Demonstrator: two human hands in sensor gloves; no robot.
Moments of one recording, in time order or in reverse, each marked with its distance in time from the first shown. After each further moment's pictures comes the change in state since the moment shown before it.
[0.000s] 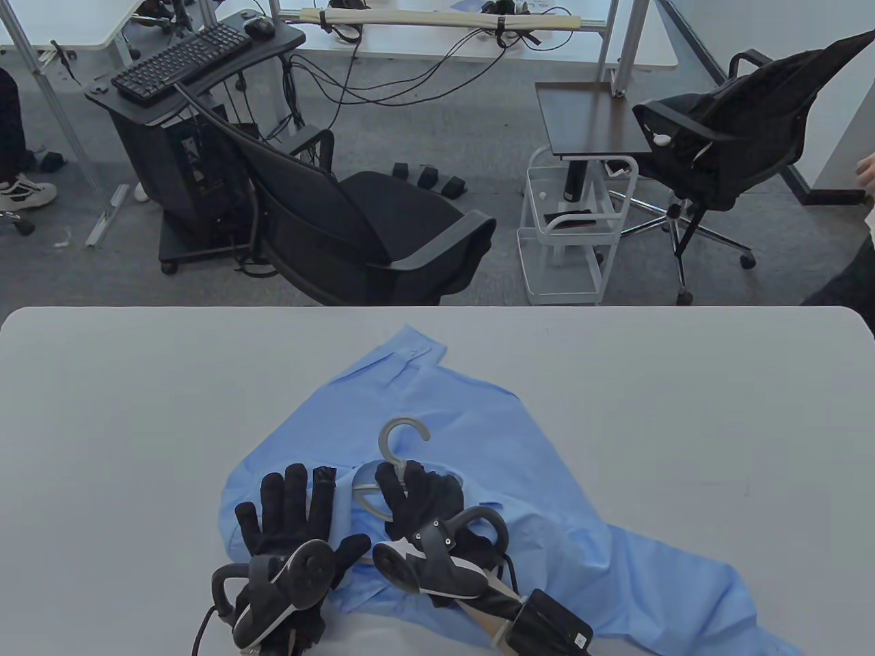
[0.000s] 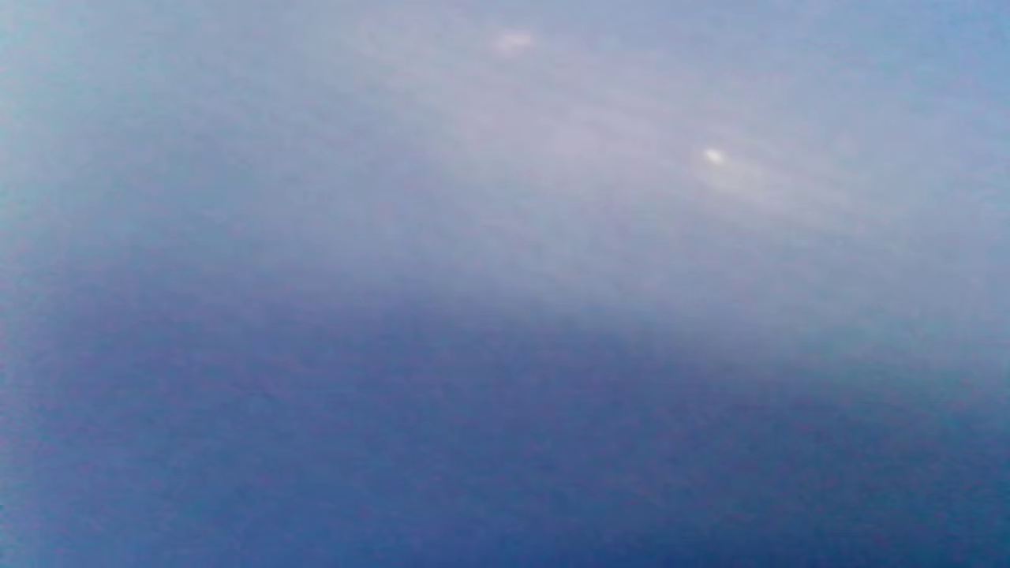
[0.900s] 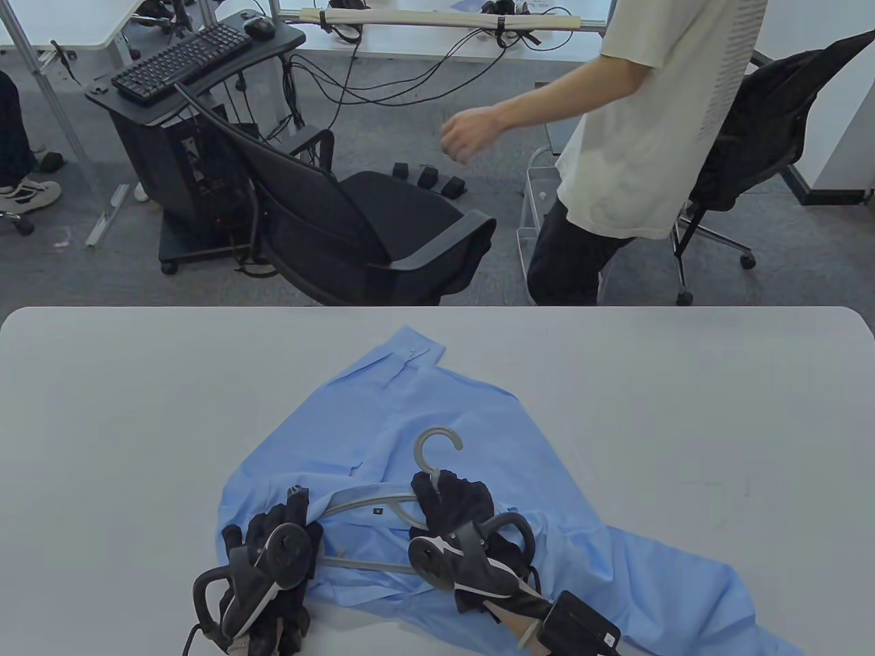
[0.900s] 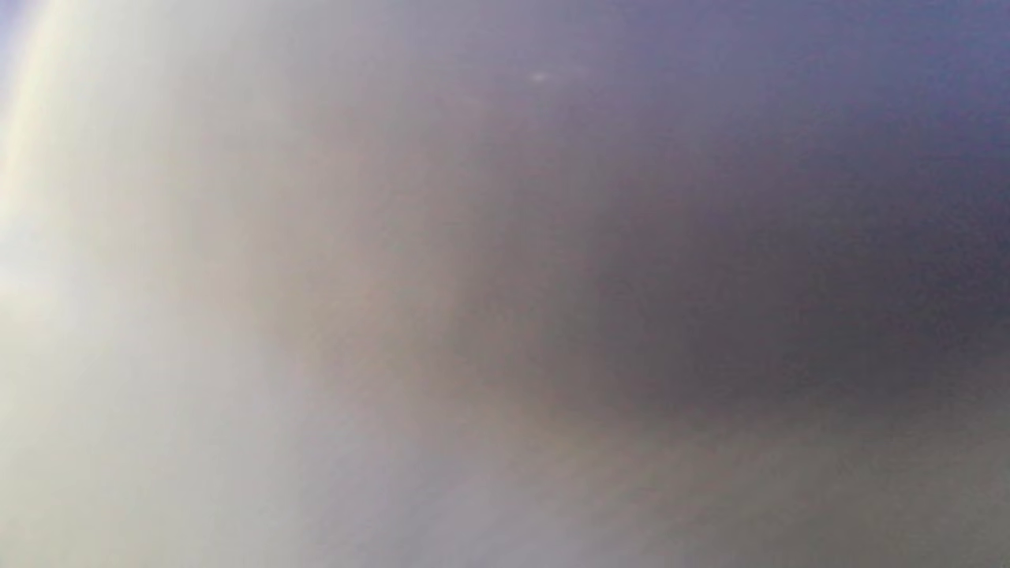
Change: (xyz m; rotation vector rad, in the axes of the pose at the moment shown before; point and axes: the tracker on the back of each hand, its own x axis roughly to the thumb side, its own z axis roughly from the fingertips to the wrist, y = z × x) left_hand -0.038 -0.021 -0.008 -0.105 0.197 0.027; right_hand -0.038 0.027 0.018 0.071 0.074 -0.088
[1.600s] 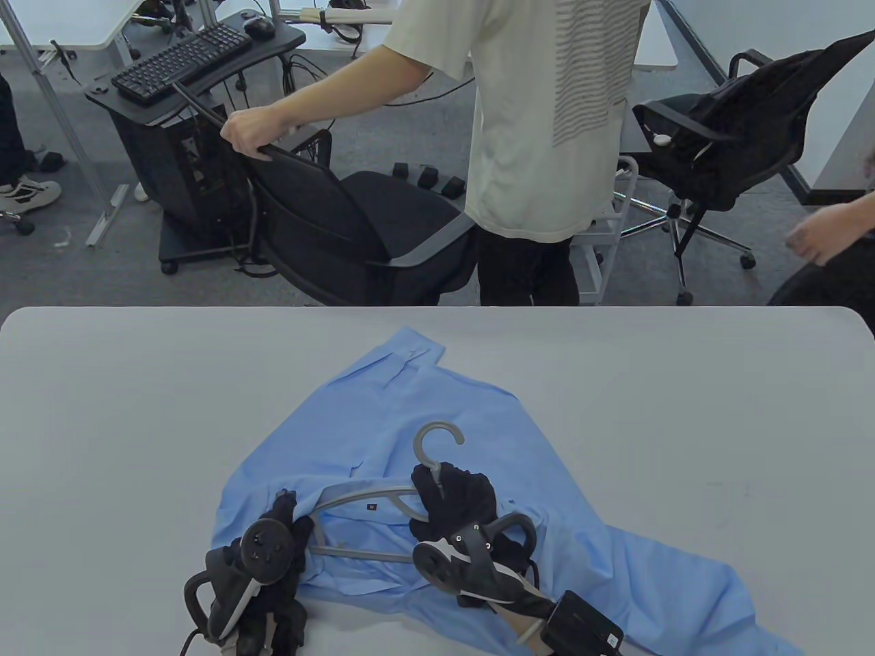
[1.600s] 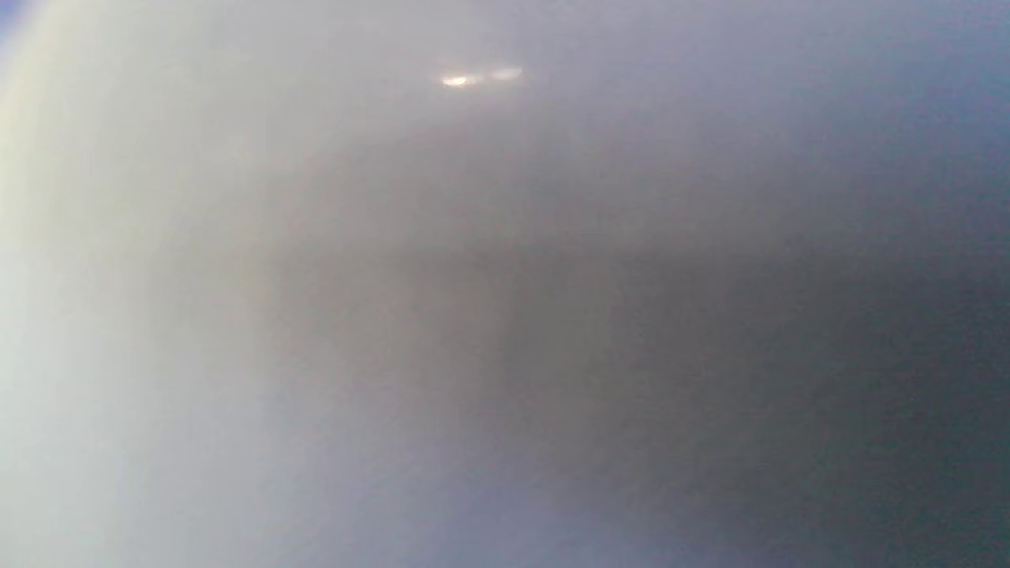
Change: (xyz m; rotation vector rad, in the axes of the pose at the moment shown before) left_hand -0.016 0.003 -0.003 -0.026 0.071 0.201; right_hand -0.002 -0.010 0.004 -0.144 -0.002 0.023
